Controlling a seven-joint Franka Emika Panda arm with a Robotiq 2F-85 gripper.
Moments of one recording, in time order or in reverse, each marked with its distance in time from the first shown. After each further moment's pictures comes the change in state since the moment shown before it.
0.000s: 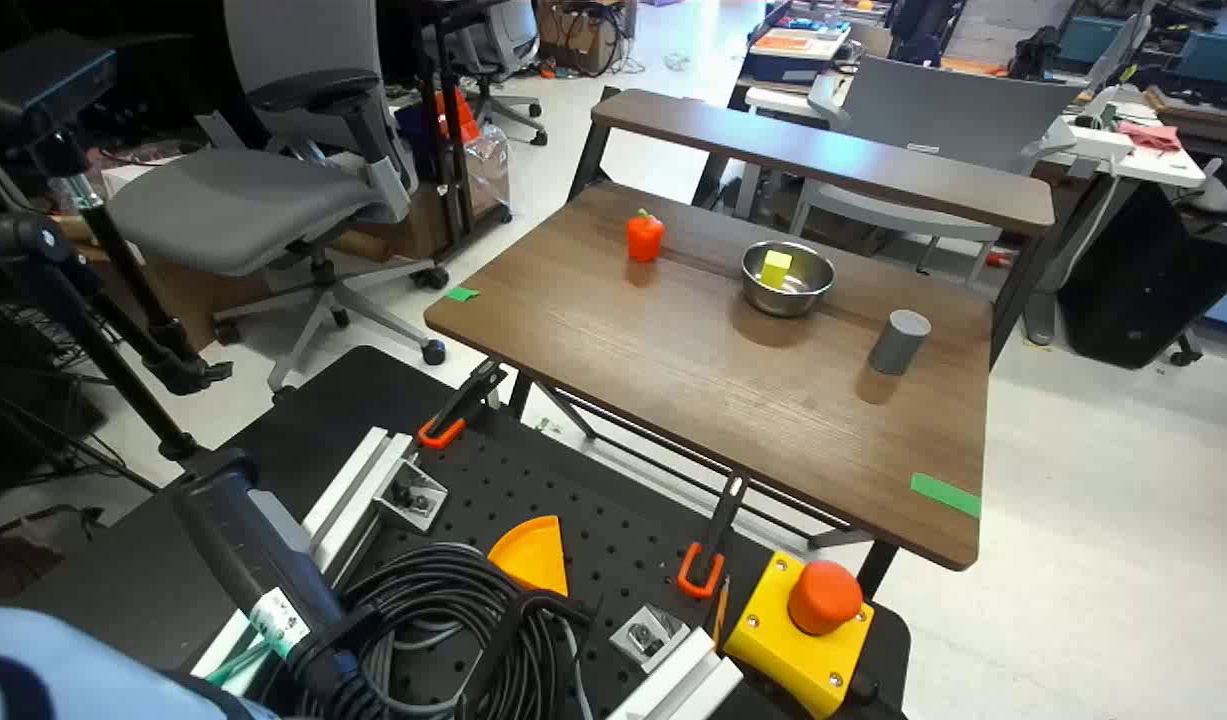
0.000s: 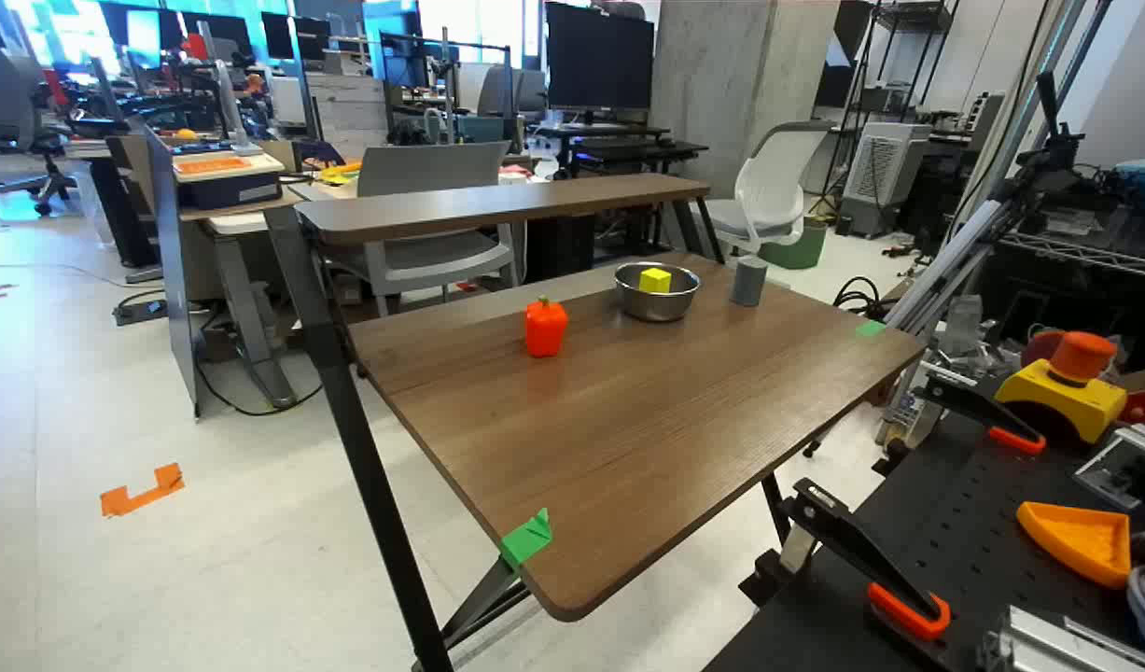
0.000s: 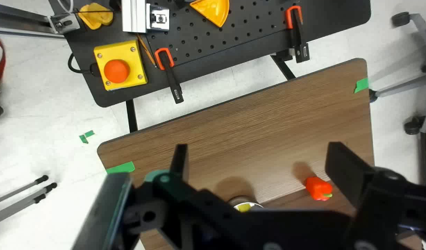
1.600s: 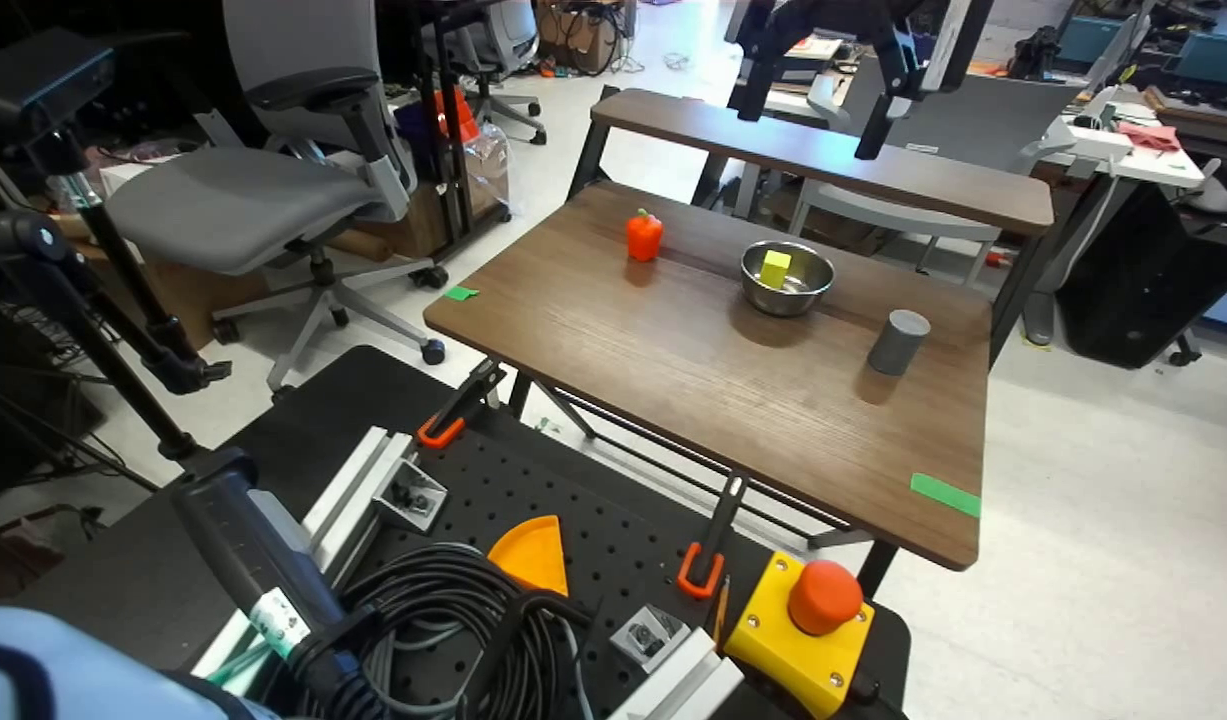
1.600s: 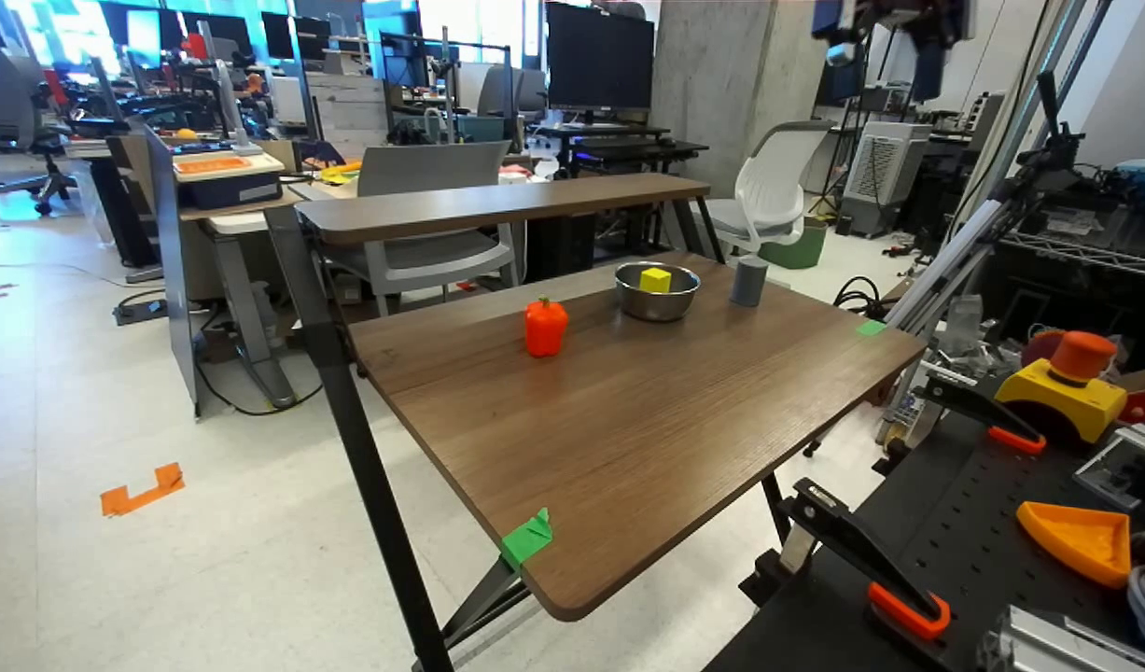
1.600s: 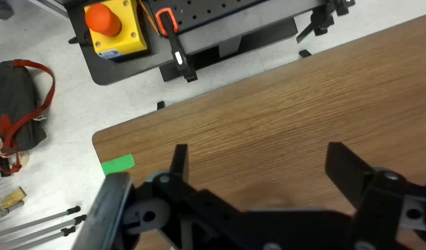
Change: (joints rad) arm 0.036 0.712 0.114 0.426 -0.049 0.047 0.186
